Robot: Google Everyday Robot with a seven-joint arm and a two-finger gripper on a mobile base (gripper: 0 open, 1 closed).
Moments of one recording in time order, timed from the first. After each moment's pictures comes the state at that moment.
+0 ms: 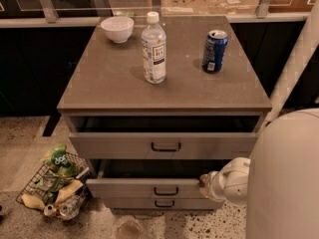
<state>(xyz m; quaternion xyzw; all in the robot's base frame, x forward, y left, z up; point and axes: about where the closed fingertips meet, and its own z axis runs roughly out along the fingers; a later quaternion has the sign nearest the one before) 0.493 -0.178 0.418 -0.68 0.70 -0.03 0.20</state>
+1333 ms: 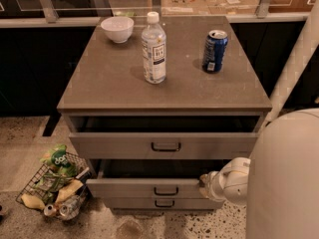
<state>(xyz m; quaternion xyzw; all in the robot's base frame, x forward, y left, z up) 0.493 -0.178 0.418 -0.68 0.70 -0.03 0.20</state>
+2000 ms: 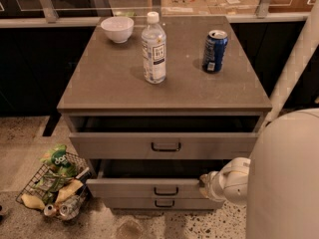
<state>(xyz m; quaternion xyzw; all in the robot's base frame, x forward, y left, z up) 0.493 -0.178 0.418 -0.68 0.70 -0.03 0.20</state>
